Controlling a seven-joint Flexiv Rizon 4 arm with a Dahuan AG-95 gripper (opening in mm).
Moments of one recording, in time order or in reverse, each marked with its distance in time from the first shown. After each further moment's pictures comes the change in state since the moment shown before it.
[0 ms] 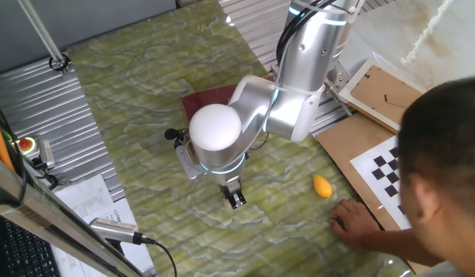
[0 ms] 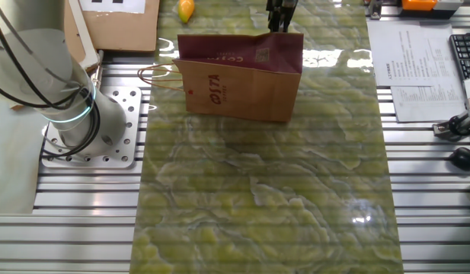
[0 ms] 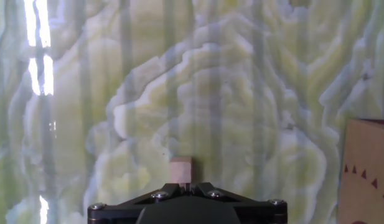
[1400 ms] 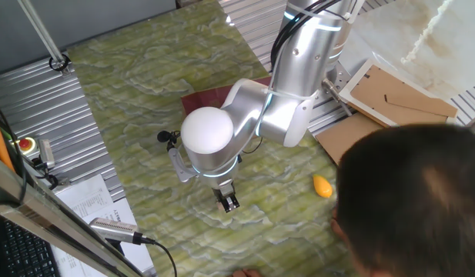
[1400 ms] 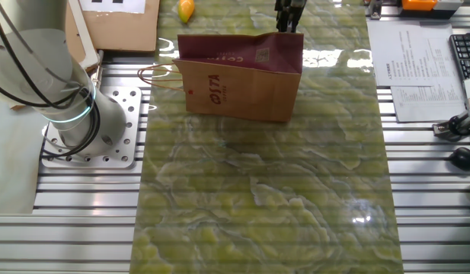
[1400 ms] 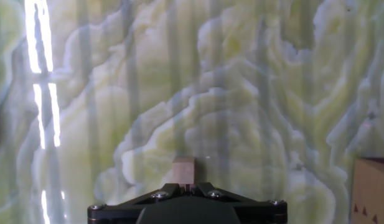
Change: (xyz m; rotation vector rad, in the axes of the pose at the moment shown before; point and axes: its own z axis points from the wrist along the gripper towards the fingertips) arm -0.020 0.002 -0.004 -0.001 -0.007 0.013
